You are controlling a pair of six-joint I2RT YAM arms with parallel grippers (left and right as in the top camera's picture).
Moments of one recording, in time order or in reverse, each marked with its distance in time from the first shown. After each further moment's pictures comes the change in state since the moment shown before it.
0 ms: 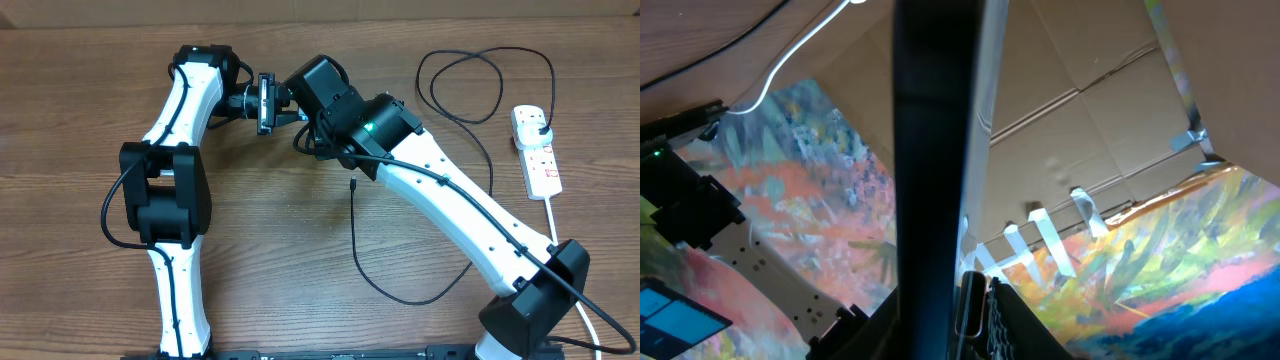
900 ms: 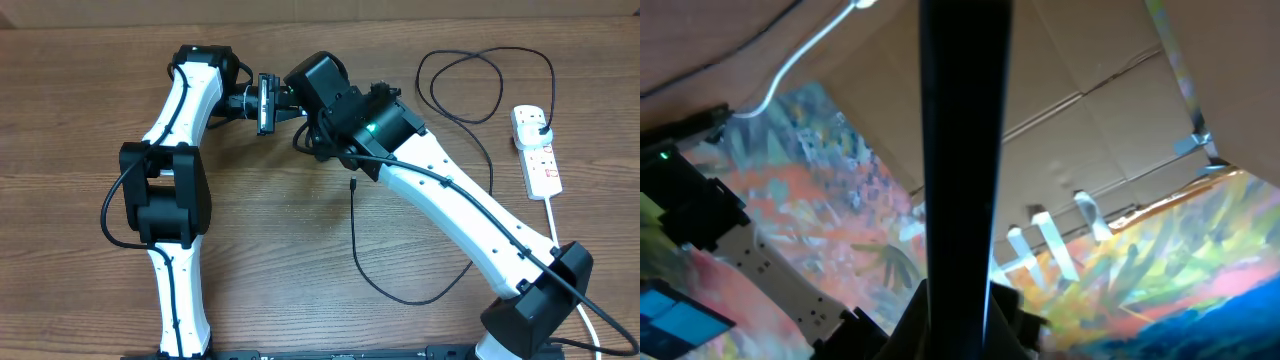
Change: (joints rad) left arm 0.001 0.000 0.004 -0.006 -0.013 0.006; right arm -0.001 -0.010 0.000 0.045 0.003 -0.168
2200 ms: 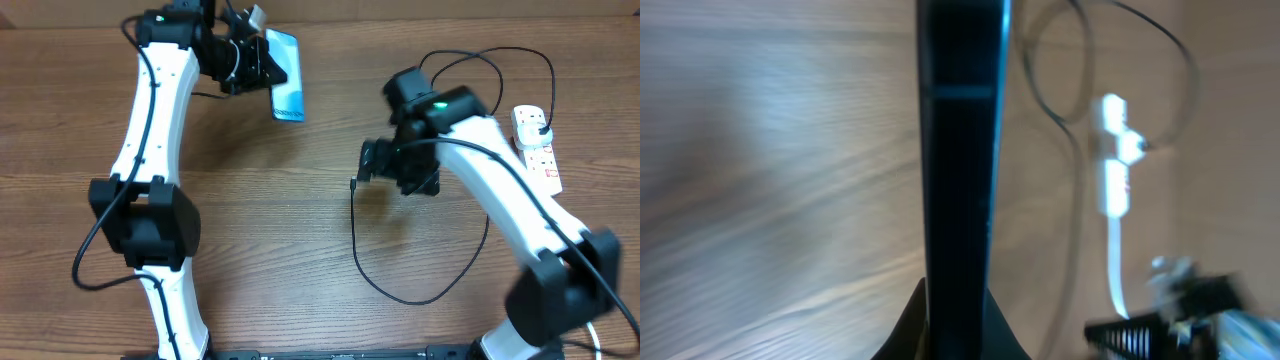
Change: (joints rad) left arm 0.012 -0.187 0.202 0.234 -0.862 0.525; right arm -0.304 -0.032 -0.297 -0.350 -0.496 -1.360
